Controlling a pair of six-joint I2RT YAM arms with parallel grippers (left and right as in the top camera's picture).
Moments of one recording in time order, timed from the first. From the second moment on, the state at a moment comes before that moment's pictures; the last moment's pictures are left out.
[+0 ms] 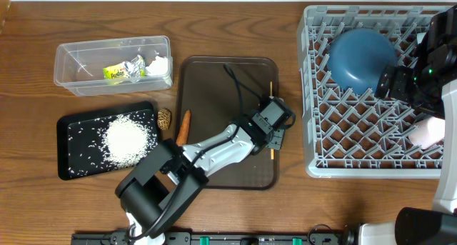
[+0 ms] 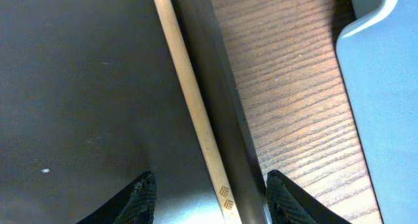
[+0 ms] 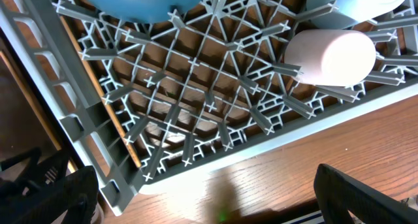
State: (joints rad) left arm -0.83 1.92 1.11 -0.27 -0.03 -0.55; right arm -0.18 1.60 1.77 -1.52 0.08 0.22
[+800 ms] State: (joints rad) left arm -0.84 1.91 1.19 -0.57 -0.15 -0.56; right arm -0.18 1.60 1.77 -1.52 0.08 0.22
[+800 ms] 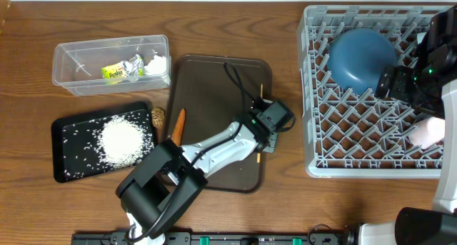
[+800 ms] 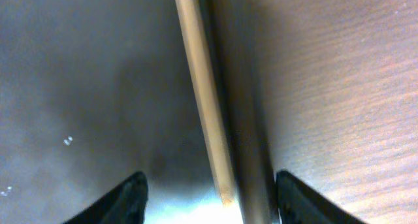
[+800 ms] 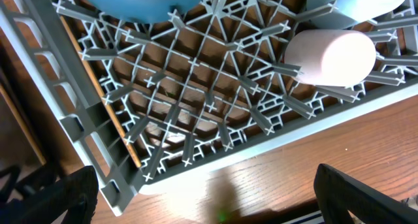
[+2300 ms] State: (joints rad) left arm -0.71 2.01 1.36 -0.76 -0.05 -0.62; right arm -0.18 1.60 1.77 -1.53 0.08 0.22
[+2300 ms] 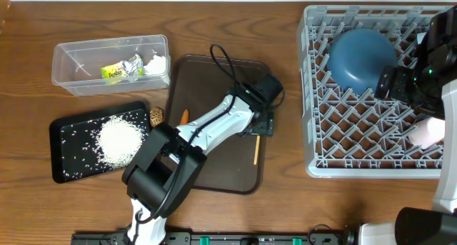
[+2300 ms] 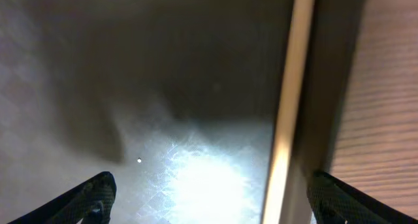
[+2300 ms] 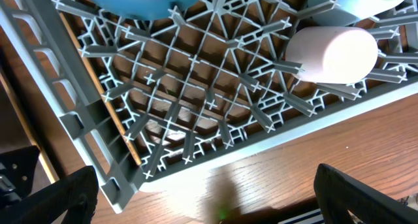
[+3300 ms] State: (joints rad) left arm -0.81 2.00 1.29 -0.69 -0.08 -0.60; right arm -0.18 1.60 1.77 -1.53 0.08 0.22
